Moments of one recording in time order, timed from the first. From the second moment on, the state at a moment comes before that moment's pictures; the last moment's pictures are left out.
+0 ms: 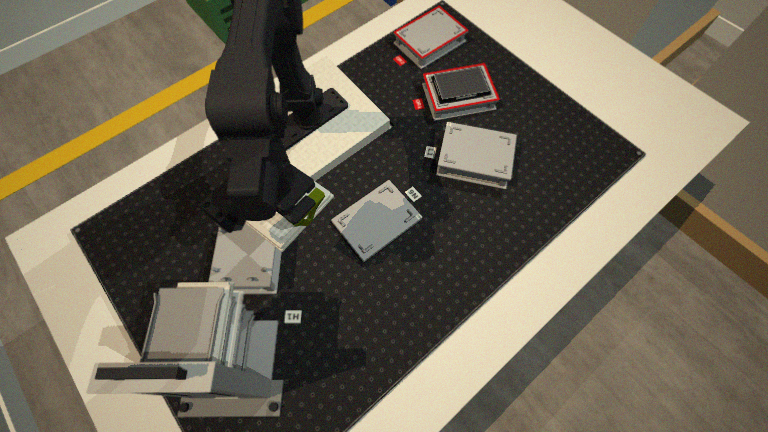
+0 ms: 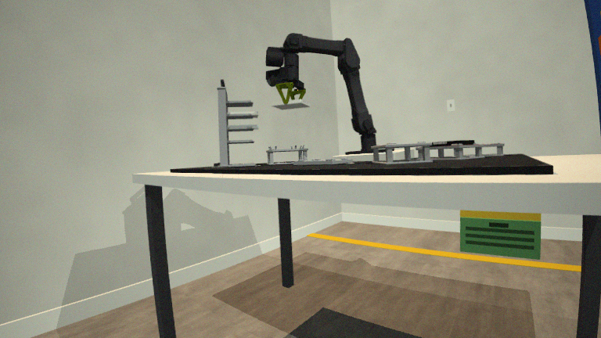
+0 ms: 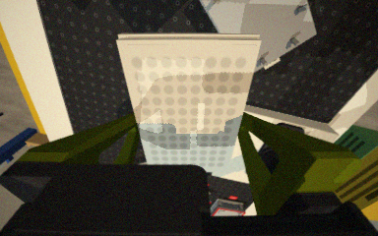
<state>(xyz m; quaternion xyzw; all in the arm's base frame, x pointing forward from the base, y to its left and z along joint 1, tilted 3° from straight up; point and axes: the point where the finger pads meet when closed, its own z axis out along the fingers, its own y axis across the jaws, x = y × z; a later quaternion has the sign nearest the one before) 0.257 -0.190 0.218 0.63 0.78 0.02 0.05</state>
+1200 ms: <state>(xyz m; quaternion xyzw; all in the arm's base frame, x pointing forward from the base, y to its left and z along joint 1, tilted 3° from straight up) 0.180 -0.285 0.171 0.35 0.93 0.01 0.02</state>
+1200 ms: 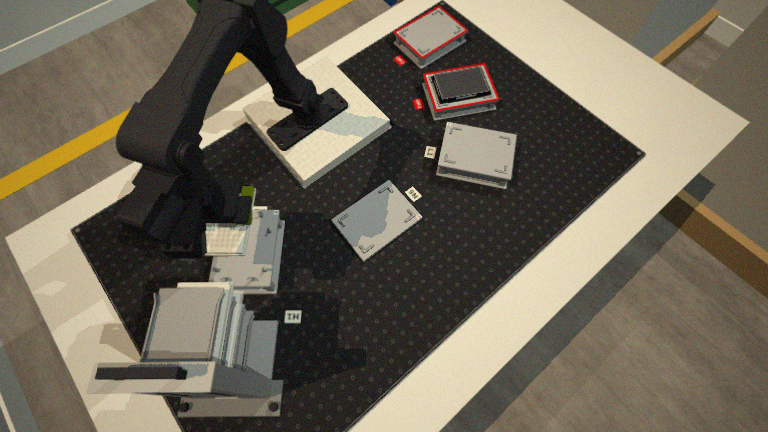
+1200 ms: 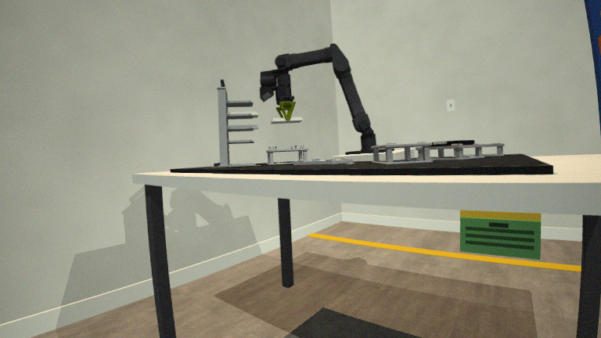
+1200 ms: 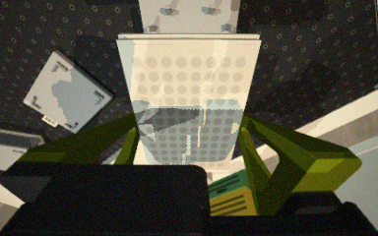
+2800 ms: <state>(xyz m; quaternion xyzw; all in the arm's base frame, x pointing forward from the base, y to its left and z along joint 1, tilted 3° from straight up) 0.186 -0.291 0.124 0.35 0.94 0.00 0.03</state>
